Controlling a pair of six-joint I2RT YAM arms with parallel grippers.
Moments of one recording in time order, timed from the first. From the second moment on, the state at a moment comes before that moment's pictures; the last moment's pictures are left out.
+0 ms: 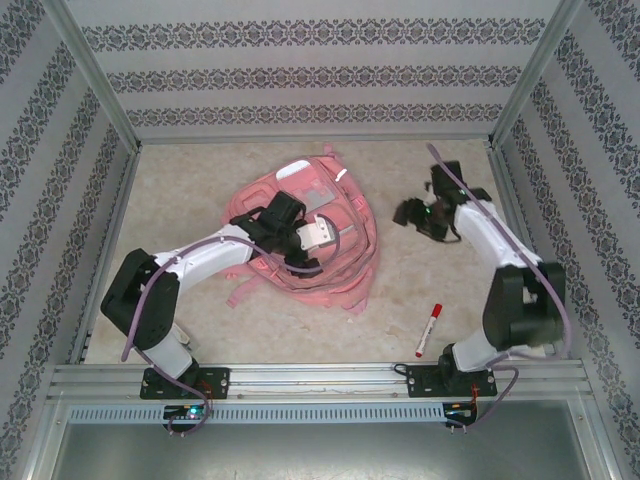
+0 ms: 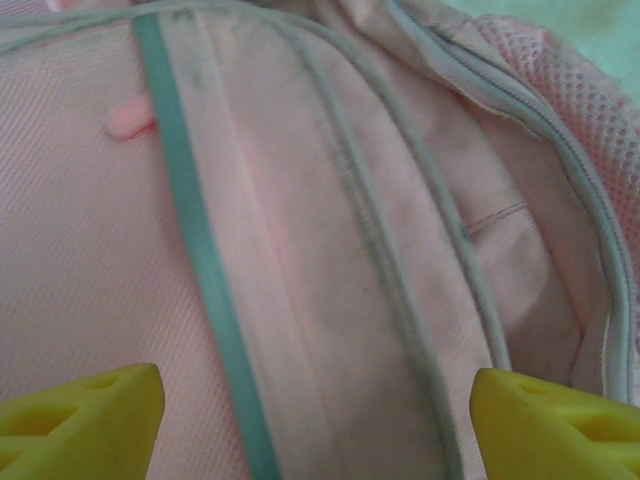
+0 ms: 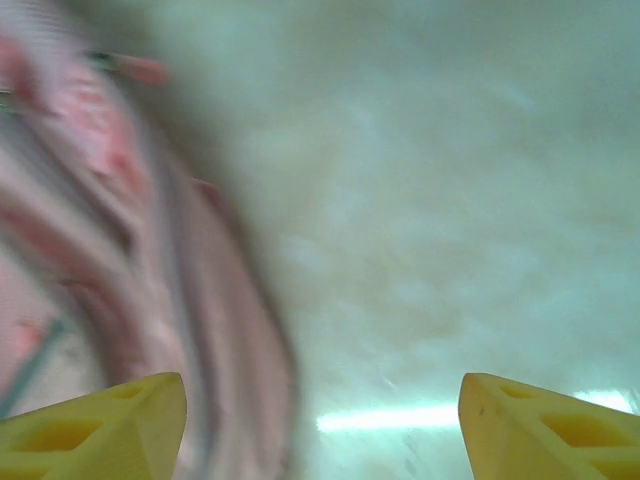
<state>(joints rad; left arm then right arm) -0.63 1.65 1.12 -0.44 0.29 0.55 0.06 1.50 1.09 -0.76 -0.22 0.50</state>
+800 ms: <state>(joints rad) -0.76 1.75 1.13 -0.43 -0.07 0.18 0.11 1.25 0.61 -1.01 -0.18 0.83</state>
